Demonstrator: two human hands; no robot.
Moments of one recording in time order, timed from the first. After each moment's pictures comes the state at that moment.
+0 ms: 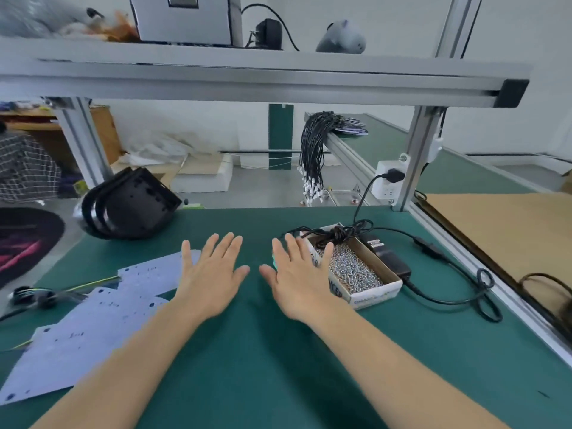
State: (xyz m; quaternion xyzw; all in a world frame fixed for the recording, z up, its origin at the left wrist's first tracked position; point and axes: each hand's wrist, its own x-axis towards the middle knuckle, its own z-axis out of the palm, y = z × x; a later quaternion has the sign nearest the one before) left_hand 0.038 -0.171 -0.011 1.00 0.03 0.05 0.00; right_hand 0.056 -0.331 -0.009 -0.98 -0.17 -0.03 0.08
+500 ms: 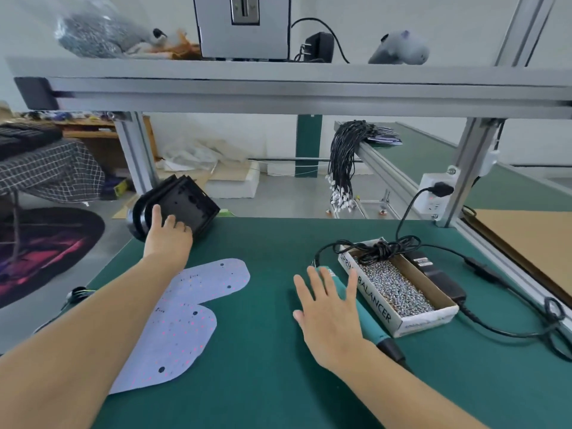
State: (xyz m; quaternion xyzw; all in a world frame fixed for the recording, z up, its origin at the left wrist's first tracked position) left_hand 0.096 -0.023 0.014 0.93 0.12 -0.01 -0.34; right_hand 0.043 -0.312 -0.041 -0.97 -0.21 -0.08 -0.08
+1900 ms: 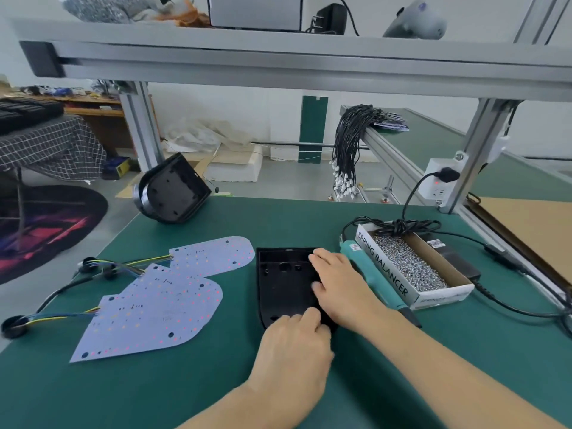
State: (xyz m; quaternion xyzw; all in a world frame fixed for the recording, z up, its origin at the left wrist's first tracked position) left_hand -0.072 -0.229 -0.016 0.97 -0.18 0.13 0.05; right_hand 0.044 -0.328 -0.013 -0.96 -0.25 -0.01 0.15
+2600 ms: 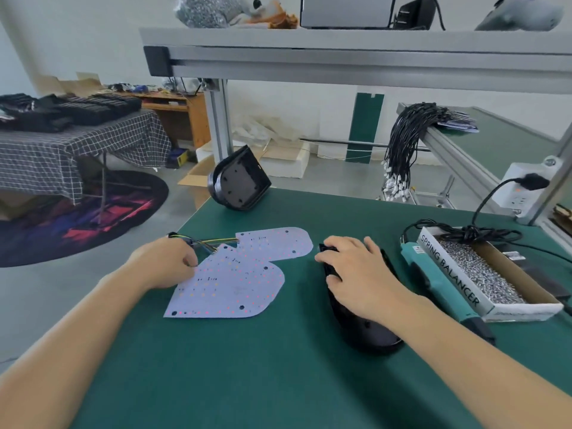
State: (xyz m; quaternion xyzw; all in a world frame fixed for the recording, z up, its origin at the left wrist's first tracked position) left_hand -0.063 0.044 0.009 0.98 0.18 -0.07 0.01; right_hand 0.018 -0.269 0.015 -0.93 -0.36 -0.01 0.09
